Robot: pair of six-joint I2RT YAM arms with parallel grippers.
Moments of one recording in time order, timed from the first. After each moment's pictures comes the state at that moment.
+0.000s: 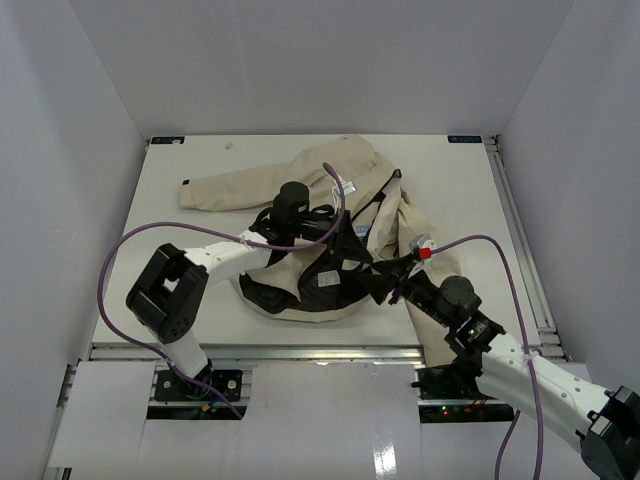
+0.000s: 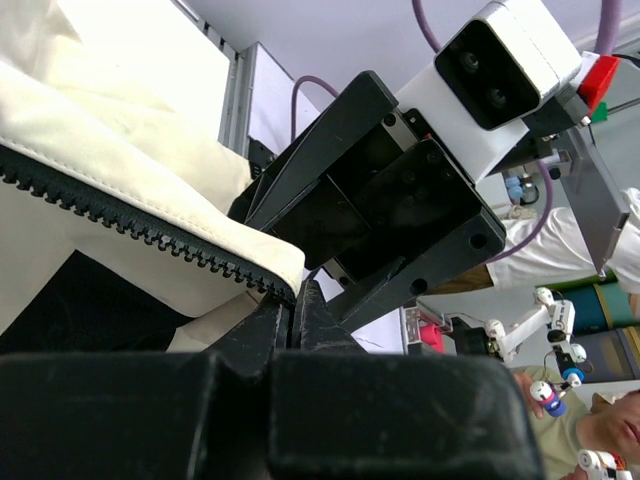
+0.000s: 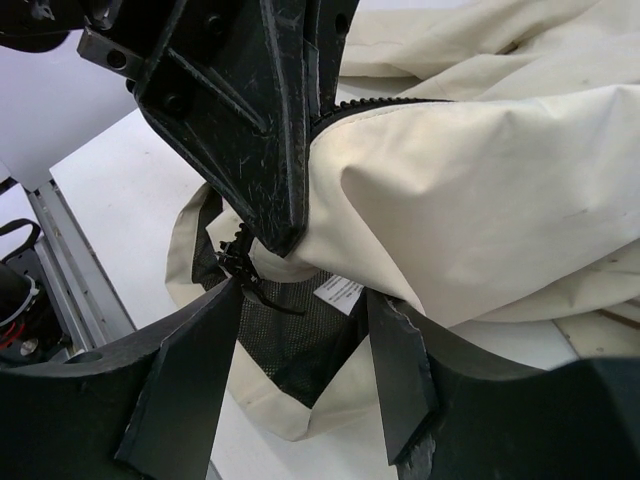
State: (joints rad) left arm -0.69 1.69 1.05 0.48 1.07 -0.80; right arm 0.76 0.62 0.21 0.43 -0.12 0.28
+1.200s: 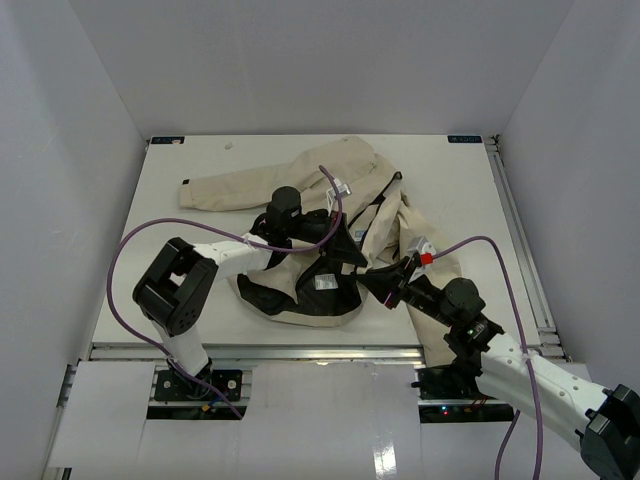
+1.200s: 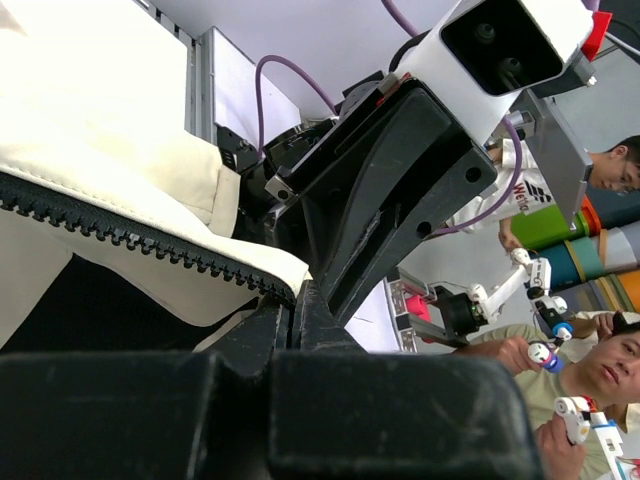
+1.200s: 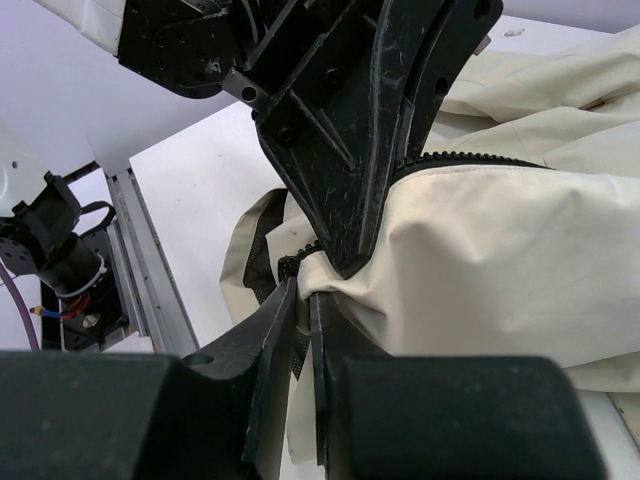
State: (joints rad) left arm -0.66 1.75 0.99 0.77 1.20 -0.93; right arm 0.76 0.63 0.20 0.55 -0.29 0.28
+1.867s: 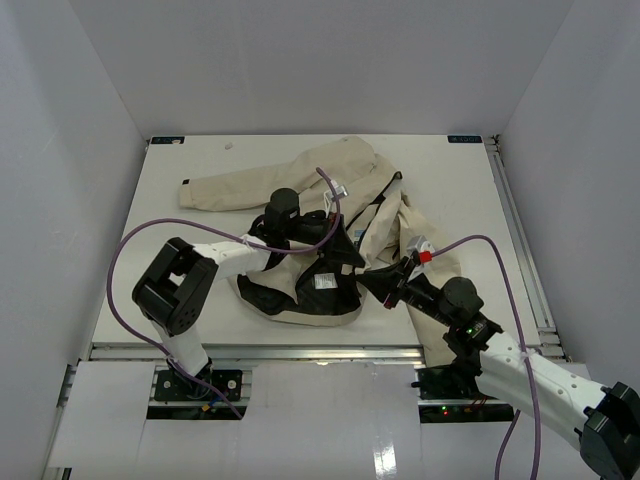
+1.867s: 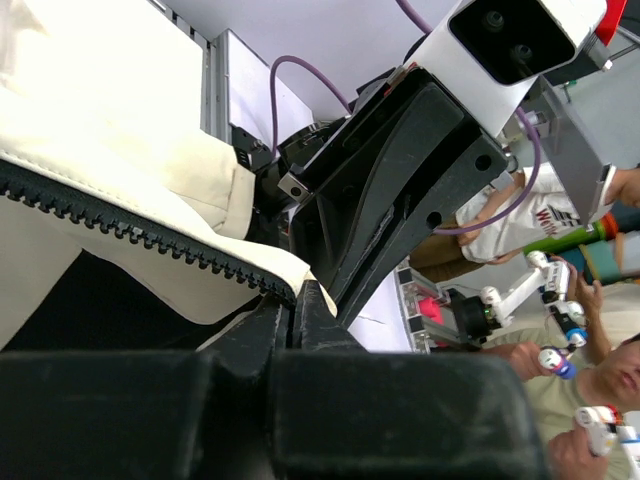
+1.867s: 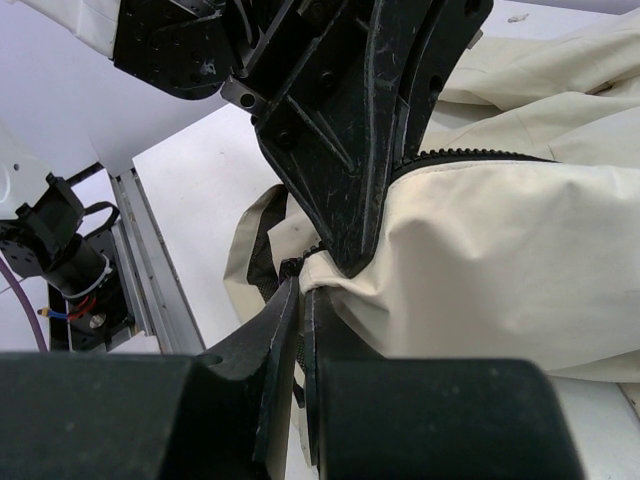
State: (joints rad) left arm -0.65 1.74 0.97 0.76 1.19 -0.88; right arm 0.76 0.65 0.20 0.55 -0.29 0.31
